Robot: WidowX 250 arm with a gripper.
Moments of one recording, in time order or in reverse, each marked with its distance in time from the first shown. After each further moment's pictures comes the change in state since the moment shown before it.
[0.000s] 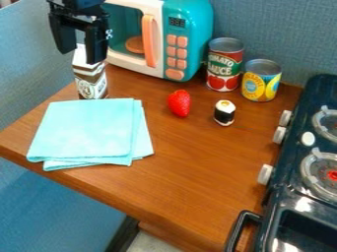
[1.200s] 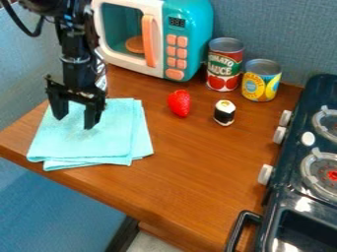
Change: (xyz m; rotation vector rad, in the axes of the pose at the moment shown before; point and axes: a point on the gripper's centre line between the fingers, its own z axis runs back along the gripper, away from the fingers) arm -0.005 0.027 -0.123 0.073 0.101 0.239
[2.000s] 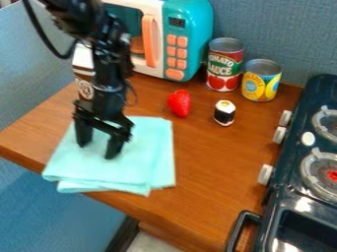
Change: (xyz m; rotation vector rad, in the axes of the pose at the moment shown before) arm -0.031 -0.082 -0.009 0.004 0.055 -0.201
